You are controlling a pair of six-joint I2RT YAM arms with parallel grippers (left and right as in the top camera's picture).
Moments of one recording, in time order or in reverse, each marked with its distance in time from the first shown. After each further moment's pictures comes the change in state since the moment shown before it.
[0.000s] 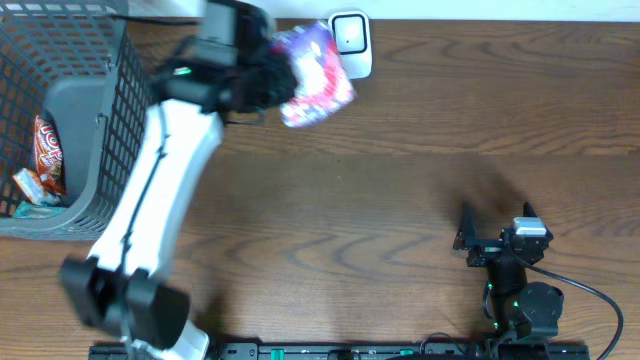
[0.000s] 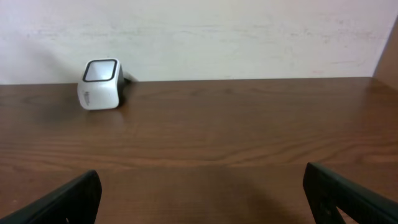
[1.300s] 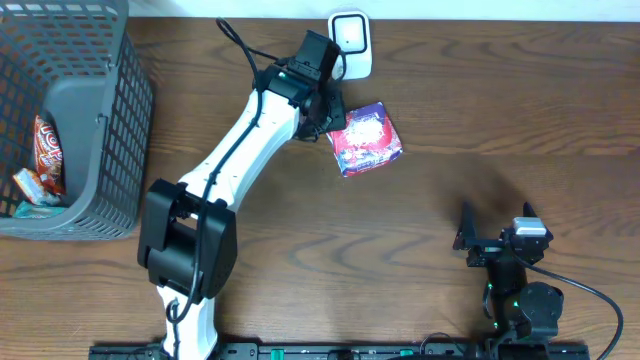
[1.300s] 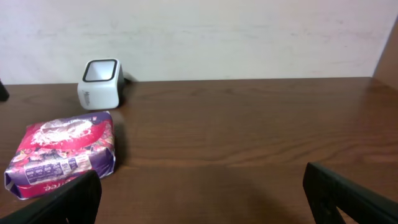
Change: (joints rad) left arm -0.192 0.310 -0.008 0.053 -0.192 -0.144; right arm 0.000 0.000 0.000 0.000 0.000 0.000
